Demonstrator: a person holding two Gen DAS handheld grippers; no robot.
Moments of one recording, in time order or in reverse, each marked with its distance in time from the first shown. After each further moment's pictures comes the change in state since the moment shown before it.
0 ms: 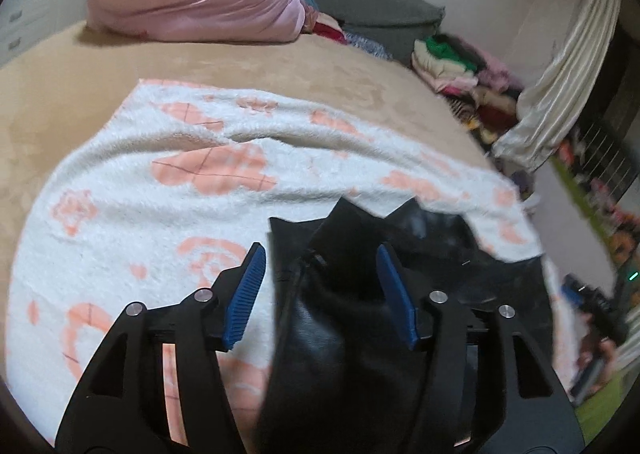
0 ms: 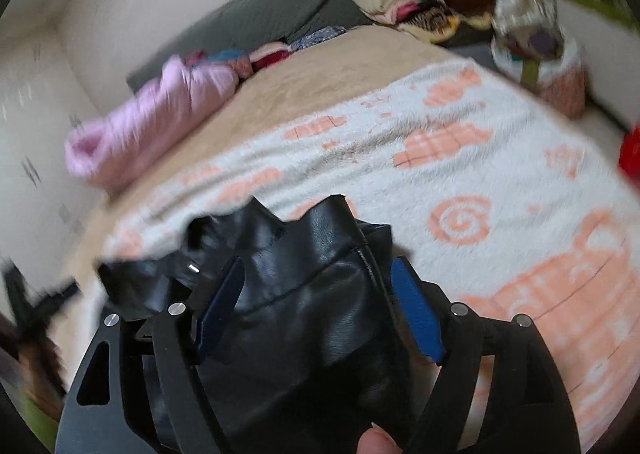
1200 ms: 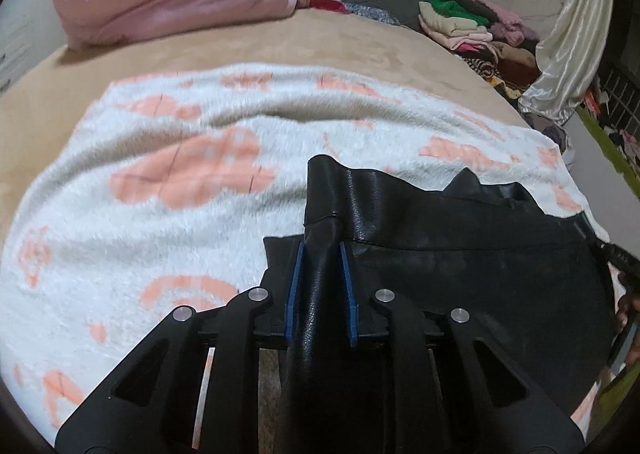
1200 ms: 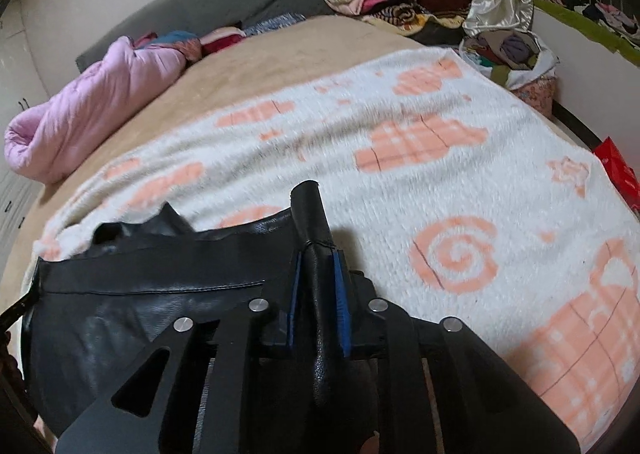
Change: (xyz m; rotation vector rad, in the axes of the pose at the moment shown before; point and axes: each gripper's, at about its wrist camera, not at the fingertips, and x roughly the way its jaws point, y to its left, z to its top) left arm 0.091 0.000 0.005 0.097 0.071 0.082; right arm 0.098 -0.023 0.015 0.029 0.033 -0.192
